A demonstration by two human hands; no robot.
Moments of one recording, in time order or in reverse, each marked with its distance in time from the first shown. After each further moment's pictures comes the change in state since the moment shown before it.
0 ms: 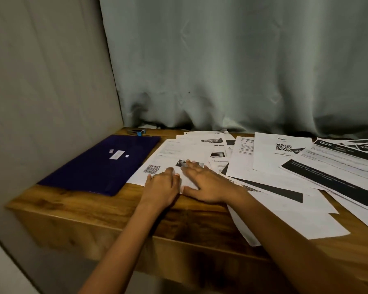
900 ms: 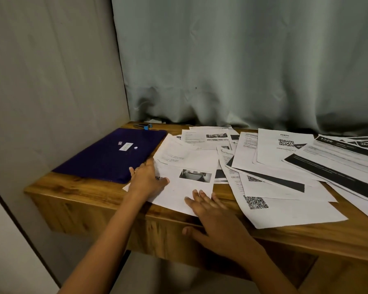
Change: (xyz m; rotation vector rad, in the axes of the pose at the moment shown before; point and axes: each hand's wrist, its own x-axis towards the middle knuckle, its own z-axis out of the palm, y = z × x) left_hand -0.013 -0.047 -0.026 -0.038 -0.018 -0.212; right_hand -0.092 -0.078 0.049 -0.082 0.030 0.081
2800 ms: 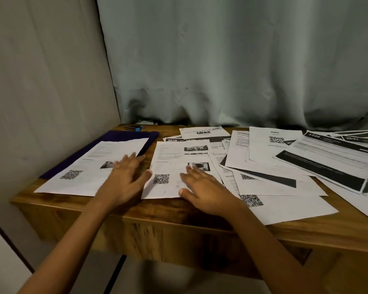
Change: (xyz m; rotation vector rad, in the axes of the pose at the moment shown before) left_hand -0.015 -0.033 -0.039 -0.012 -0.019 0.325; right_hand 0.050 0.020 -0.031 0.069 0.014 0.045
